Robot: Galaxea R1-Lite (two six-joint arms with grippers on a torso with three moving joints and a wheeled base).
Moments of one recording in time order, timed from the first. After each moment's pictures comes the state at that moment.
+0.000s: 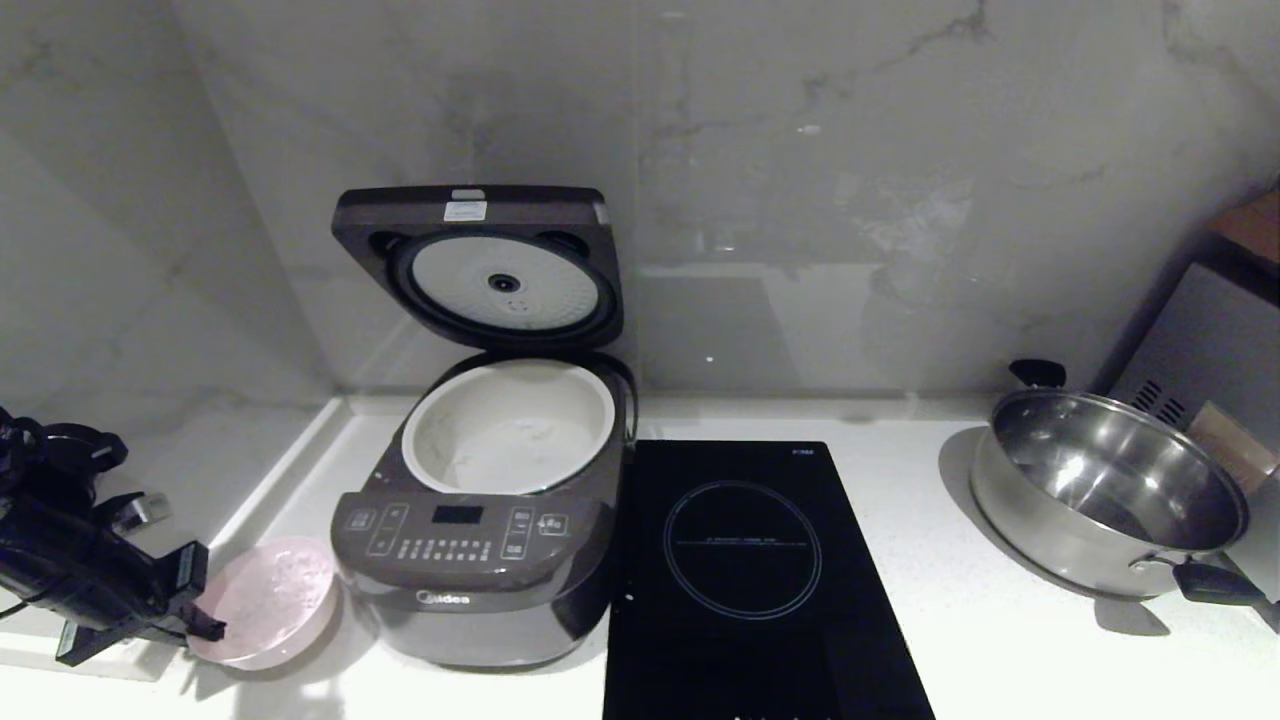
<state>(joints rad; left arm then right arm) 0.45 1.94 -1.06 0.59 -0.28 -0.06 0.00 0.00 0.00 0.00 -0.01 0.02</state>
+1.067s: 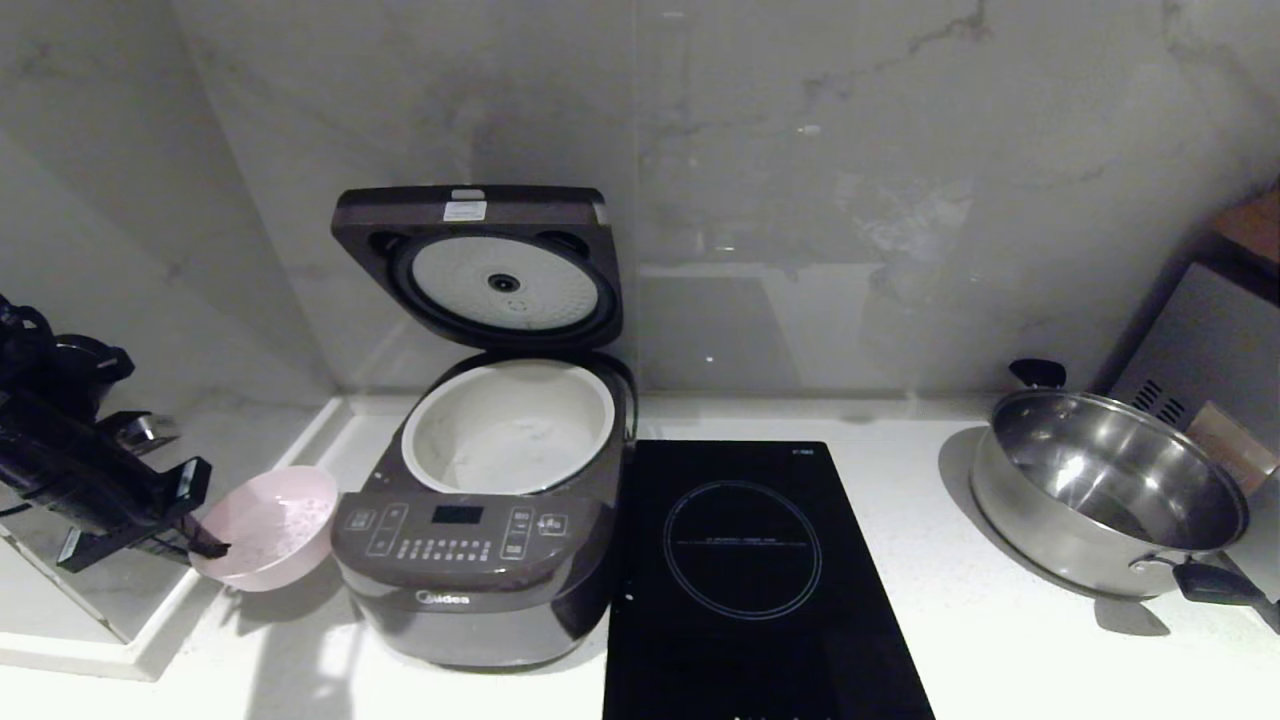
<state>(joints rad) 0.40 1.99 -1.48 0.95 -0.31 -0.06 0.00 0.00 0.00 0.00 -0.01 0.02</state>
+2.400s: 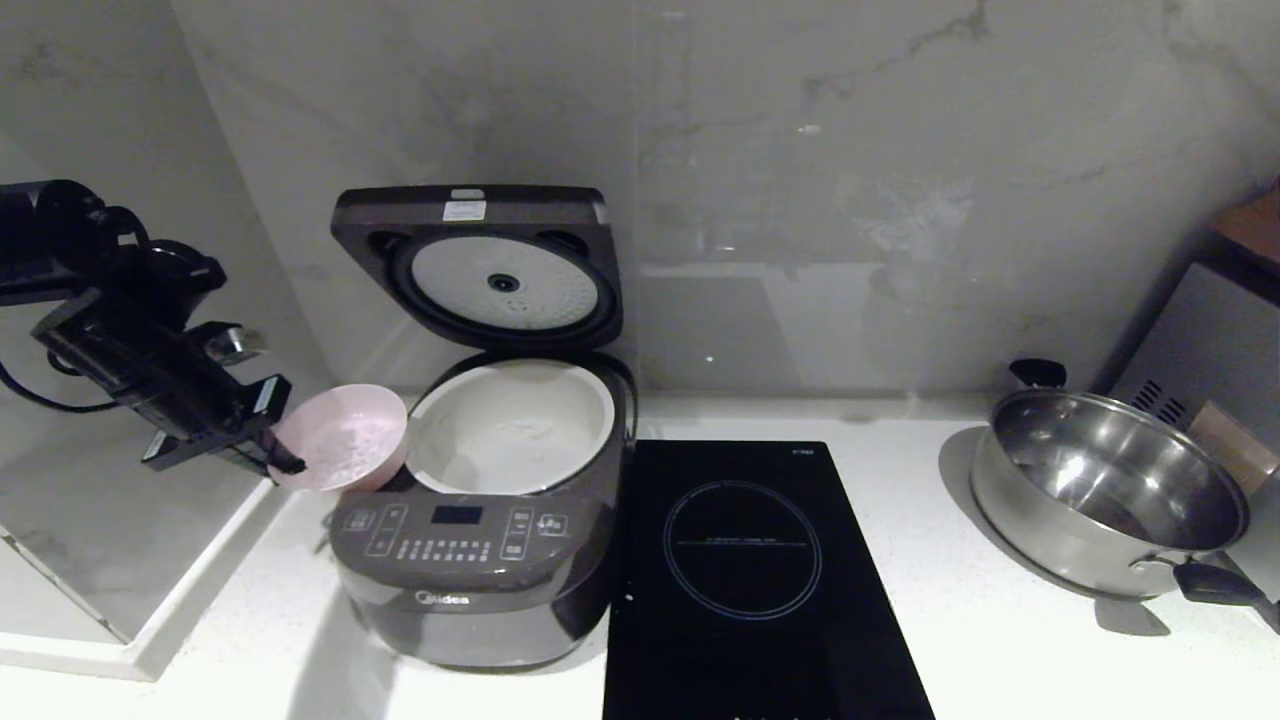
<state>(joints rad) 0.19 2.08 -1.90 1.19 -0.30 -0.07 0.00 0.00 0.00 0.00 -0.01 0.02</state>
